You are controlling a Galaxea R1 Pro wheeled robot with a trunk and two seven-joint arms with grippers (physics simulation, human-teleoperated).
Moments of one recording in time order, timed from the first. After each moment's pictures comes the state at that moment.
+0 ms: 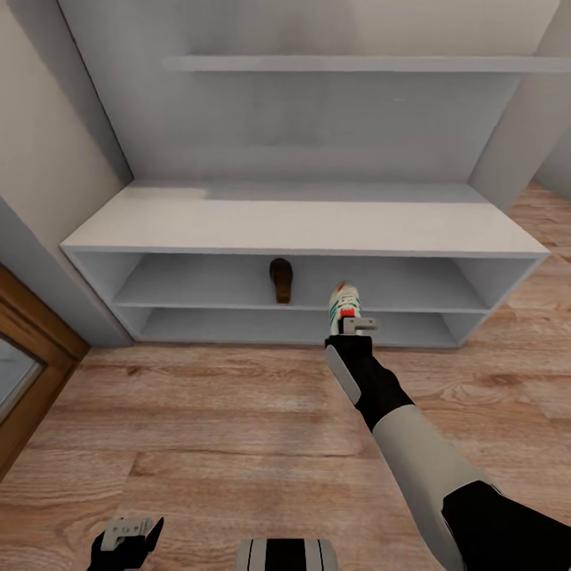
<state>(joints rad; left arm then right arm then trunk) -0.21 0.19 0.09 -0.54 0.14 -0.33 -0.26 -0.95 0.15 0.28 -0.81 -0.32 0.63 -0.67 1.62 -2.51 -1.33</state>
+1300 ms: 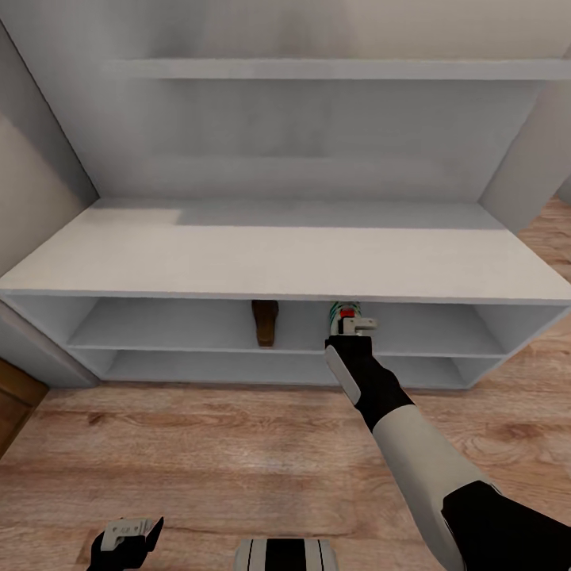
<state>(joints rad) -0.21 0.19 0.09 -0.54 0.14 -0.33 -0.26 -0.95 0.15 0.28 -0.81 -0.32 0.63 -0.67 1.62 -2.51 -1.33</state>
